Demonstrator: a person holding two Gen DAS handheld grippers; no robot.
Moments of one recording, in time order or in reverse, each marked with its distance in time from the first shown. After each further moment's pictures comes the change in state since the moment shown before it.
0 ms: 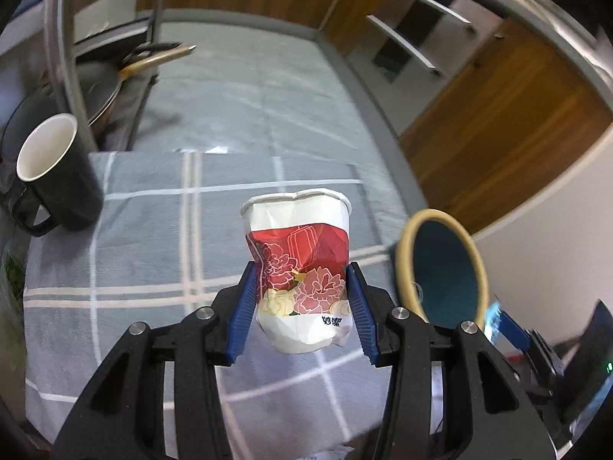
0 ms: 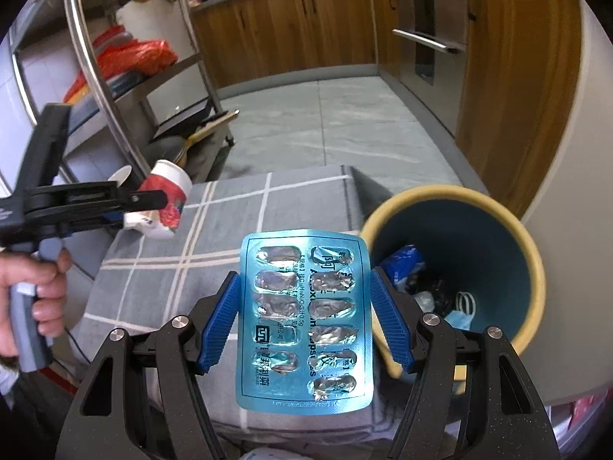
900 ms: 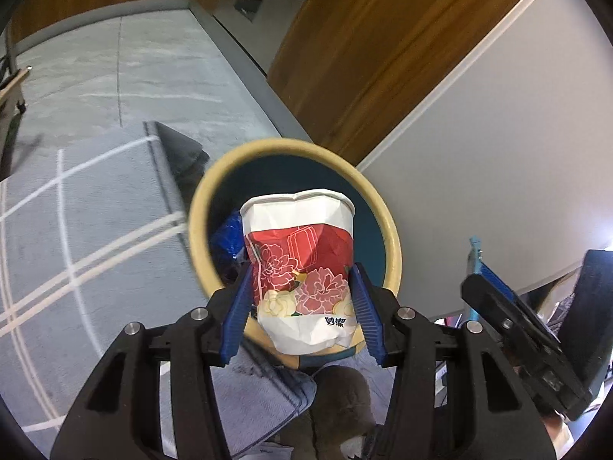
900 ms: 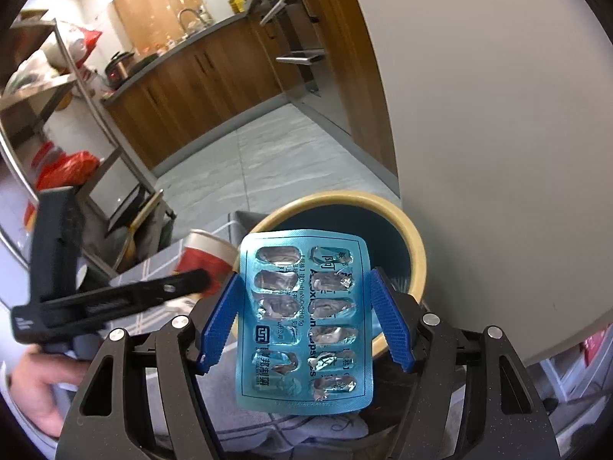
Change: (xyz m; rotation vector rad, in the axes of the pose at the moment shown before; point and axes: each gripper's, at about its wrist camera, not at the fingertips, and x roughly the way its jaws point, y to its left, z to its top) left arm 0.106 -0.196 -0.036 0.257 0.174 -0.219; right arm -0.050 -0.147 -0.029 0.363 -0.122 -0.085
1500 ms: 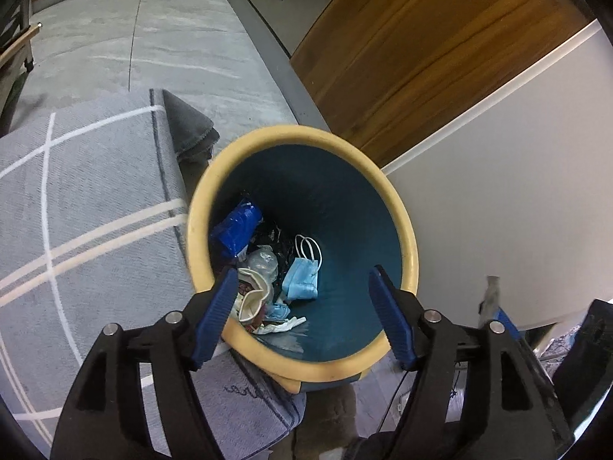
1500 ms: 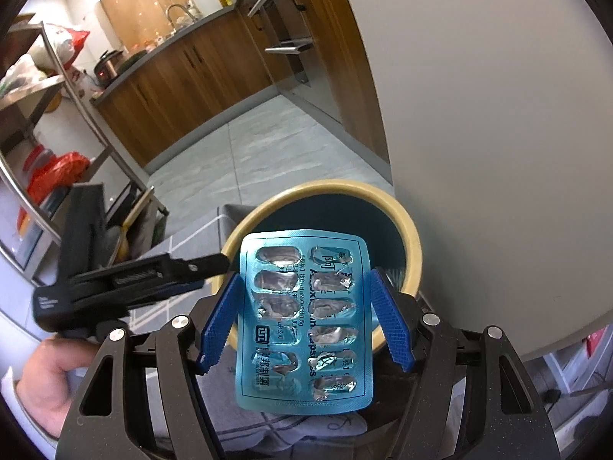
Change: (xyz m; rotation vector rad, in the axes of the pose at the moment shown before) left arm 0.022 0.023 0.008 -0.133 0.033 -0.004; right arm 0.018 -0.001 0.003 0.004 0.040 -0.018
